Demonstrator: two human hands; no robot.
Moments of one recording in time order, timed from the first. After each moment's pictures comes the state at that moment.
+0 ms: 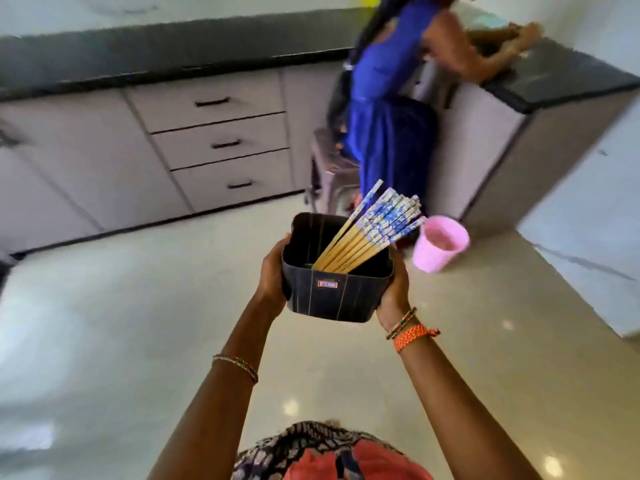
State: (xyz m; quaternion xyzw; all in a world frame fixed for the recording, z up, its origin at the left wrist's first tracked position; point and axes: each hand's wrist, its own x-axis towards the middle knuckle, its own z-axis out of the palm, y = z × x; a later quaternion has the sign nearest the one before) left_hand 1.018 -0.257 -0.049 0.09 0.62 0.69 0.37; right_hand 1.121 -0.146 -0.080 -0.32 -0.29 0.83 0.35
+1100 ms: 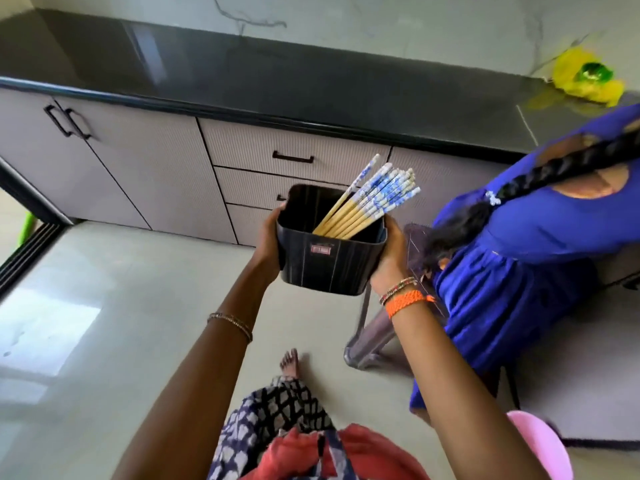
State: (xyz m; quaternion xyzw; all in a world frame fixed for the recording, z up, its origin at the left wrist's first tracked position) left_hand 0.571 0.022 -0.039 -0.02 0.60 0.77 0.22; right_hand 0.614 0.176 -0.060 -0.27 -0.39 0.87 0.13
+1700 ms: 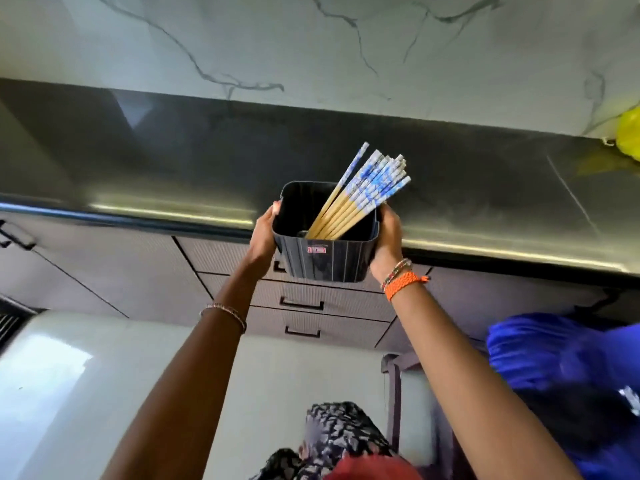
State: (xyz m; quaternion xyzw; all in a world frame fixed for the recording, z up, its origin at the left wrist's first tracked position) left_hand 0.154 0.107 -0.041 0.06 0.66 0.73 0.18; right_hand 0.206 0.272 -0.040 -0.26 -0.44 0.83 0.21
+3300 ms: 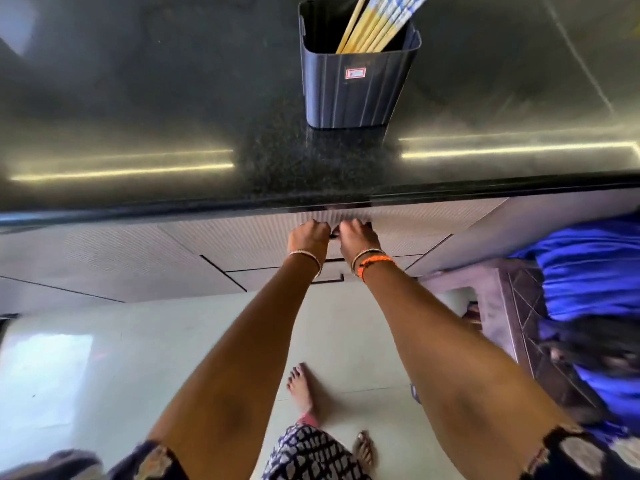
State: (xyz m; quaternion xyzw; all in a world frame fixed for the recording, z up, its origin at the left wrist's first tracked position) left_hand 0.085 0.101 -0.211 0.33 0.93 0.03 0.18; right_hand 0.144 0.182 -0.204 -0.24 -0.95 0.15 -0.13
